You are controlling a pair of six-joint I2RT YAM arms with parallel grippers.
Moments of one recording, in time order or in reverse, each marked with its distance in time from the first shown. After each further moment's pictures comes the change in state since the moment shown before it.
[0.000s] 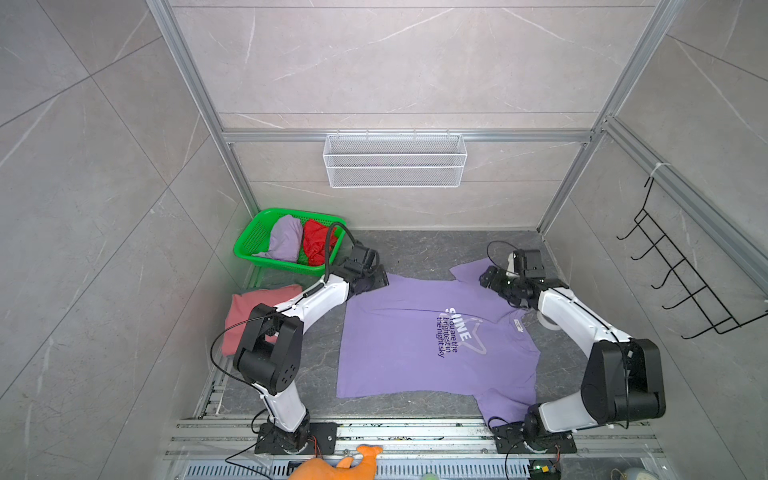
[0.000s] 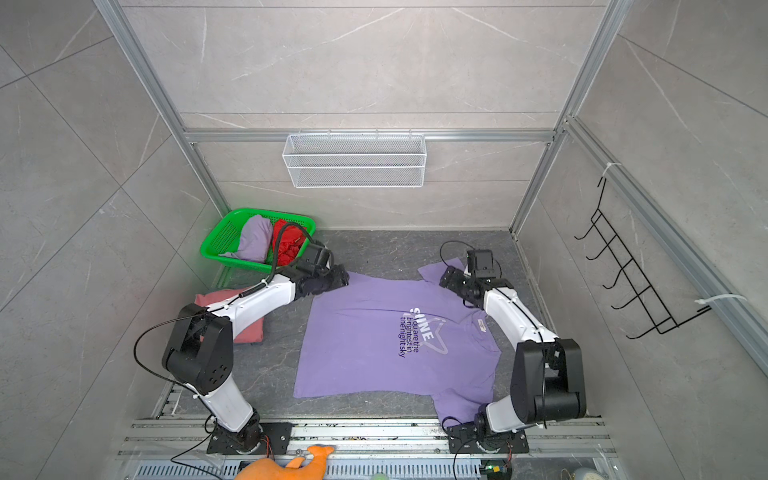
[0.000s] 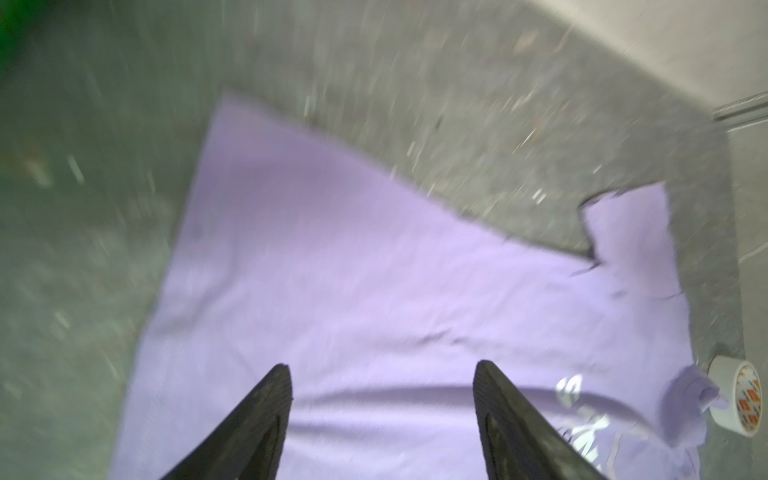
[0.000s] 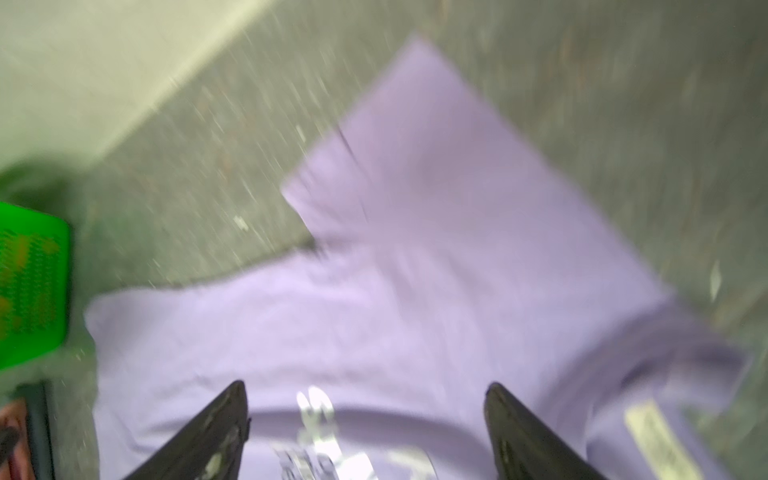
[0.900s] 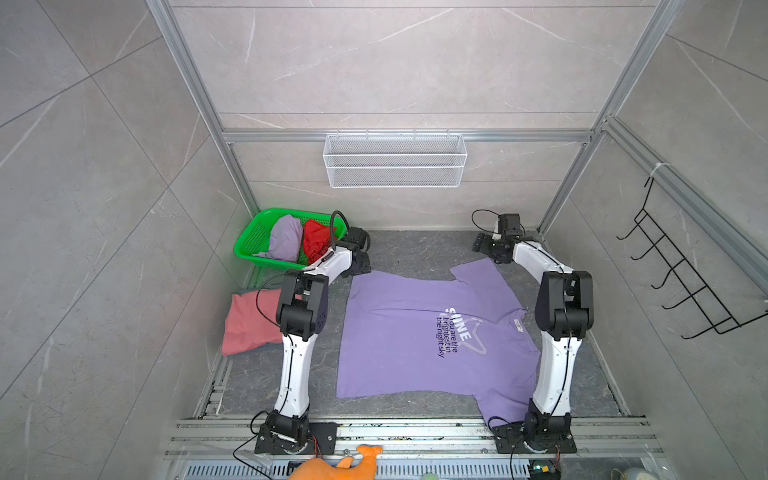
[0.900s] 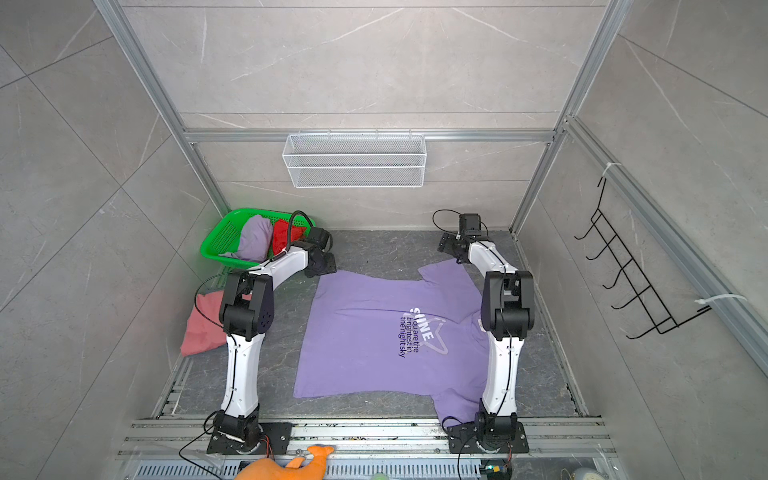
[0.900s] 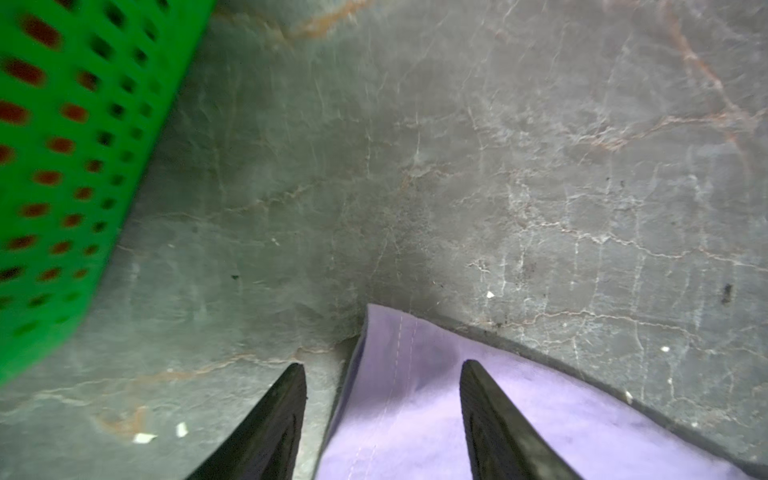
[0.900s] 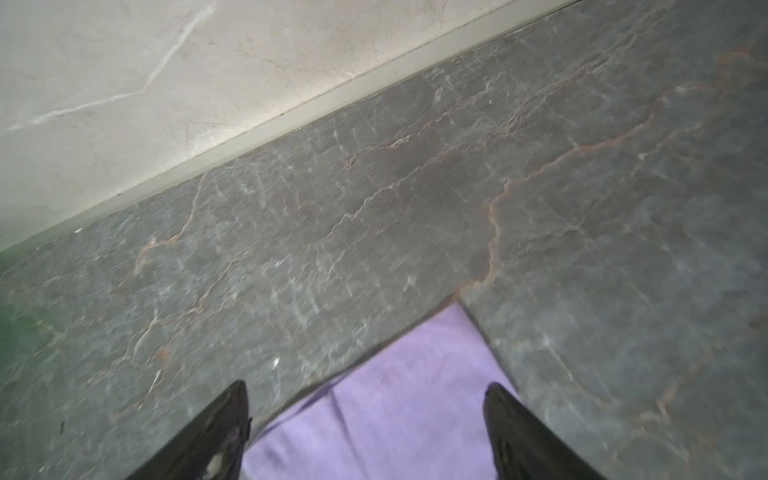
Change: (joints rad) left arm 0.158 0.515 0.438 -0.214 -0.079 0.136; right arm -0.056 0.687 0.671 -0.042 0.023 -0.156
